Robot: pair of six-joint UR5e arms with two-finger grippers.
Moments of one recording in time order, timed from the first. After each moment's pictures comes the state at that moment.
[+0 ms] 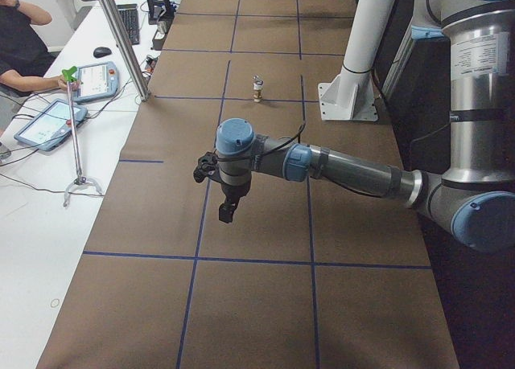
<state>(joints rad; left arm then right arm) -1.50 -1.45 -1.92 -1.49 -2.36 0.15 1.56 -1.61 1.66 -1.56 2.39 -0.15</state>
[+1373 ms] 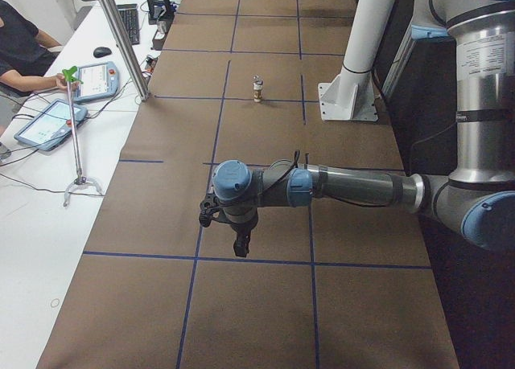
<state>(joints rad) -1.54 -1.43 -1.79 -1.43 -2.42 0.15 1.59 -1.64 1.68 -1.59 2.34 -0.19</state>
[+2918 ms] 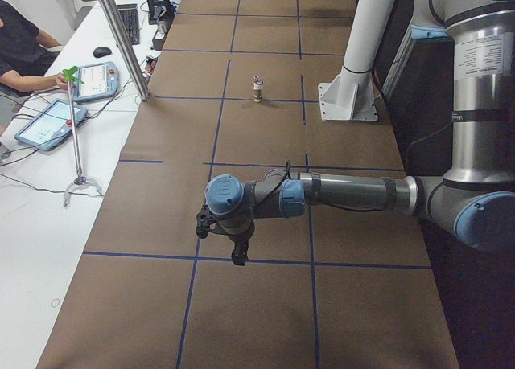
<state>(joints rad) -1.54 -1.48 -1.70 -1.44 -2.42 0.16 1.58 -1.68 1.70 -1.59 2.35 -0.19</state>
